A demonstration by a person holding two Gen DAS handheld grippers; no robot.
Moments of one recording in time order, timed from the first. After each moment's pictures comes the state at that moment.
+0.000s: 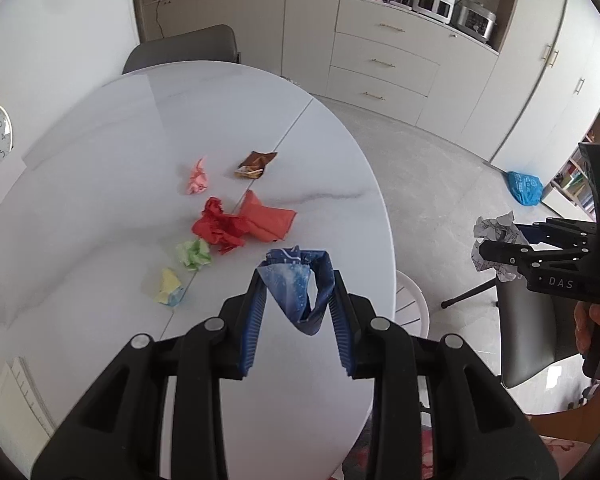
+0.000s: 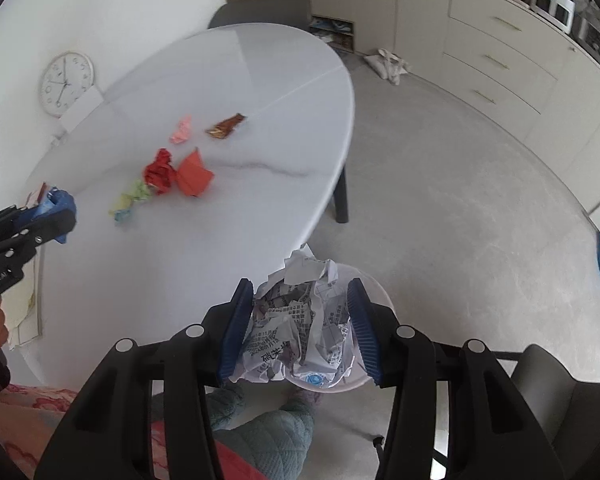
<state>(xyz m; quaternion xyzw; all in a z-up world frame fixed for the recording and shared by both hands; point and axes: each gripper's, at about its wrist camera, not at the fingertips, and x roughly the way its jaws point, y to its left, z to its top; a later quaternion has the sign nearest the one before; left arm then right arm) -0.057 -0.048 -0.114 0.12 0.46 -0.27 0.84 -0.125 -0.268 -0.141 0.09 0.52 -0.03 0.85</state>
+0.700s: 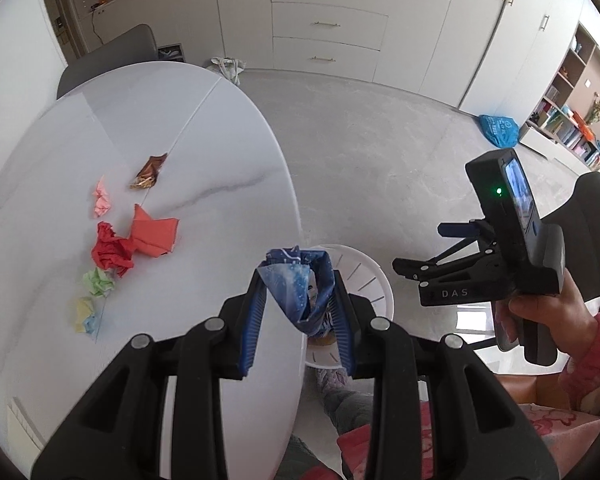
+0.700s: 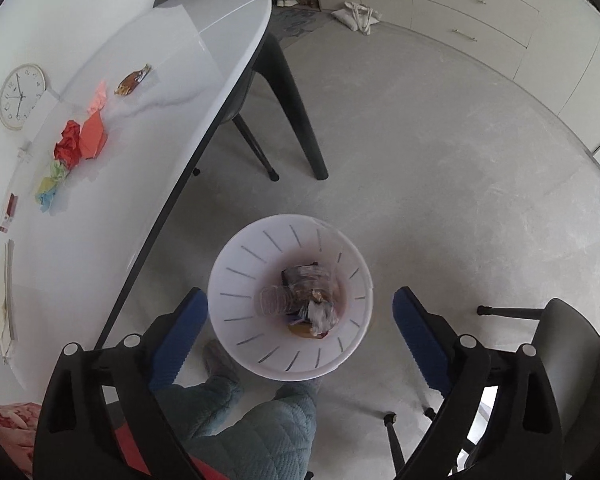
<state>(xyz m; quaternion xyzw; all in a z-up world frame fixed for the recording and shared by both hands) -0.090 -0.169 -0.138 0.19 0.48 -0.33 0.79 -0.132 -0.338 -0.250 0.15 0.56 -0.05 0.82</state>
